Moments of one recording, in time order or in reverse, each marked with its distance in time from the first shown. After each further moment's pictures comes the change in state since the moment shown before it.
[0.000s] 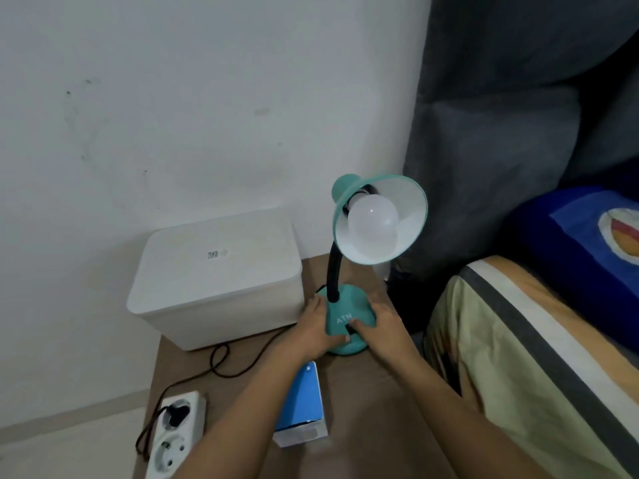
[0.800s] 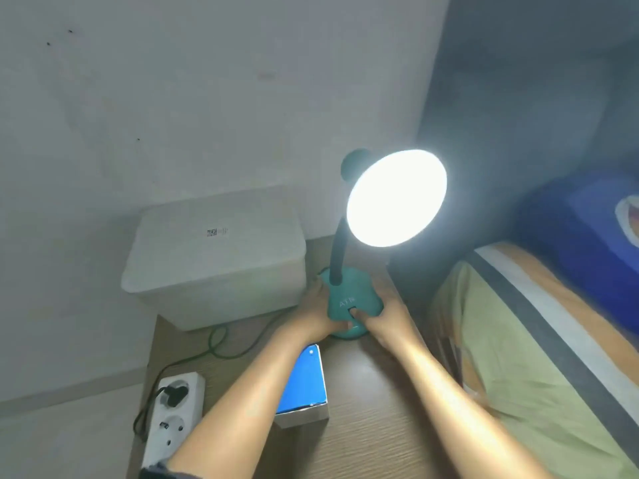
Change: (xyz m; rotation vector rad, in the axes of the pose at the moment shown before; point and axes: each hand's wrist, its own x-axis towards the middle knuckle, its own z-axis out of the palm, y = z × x) left_hand 0.000 0.002 0.000 -0.035 -0.024 -0.032; right_hand 0.003 0.009 0.013 0.235 0.035 0.158
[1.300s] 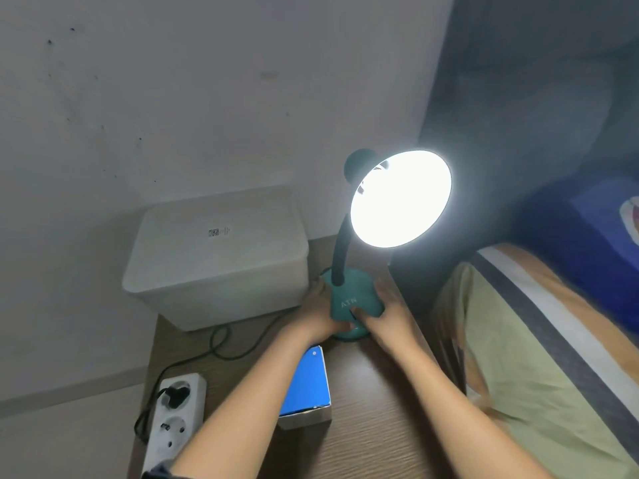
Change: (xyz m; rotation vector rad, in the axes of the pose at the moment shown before) left_hand 0.004 -0.004 0.002 0.056 0.025 0.065; right_hand -0.010 -0.008 0.000 -0.154 0.054 -0.095
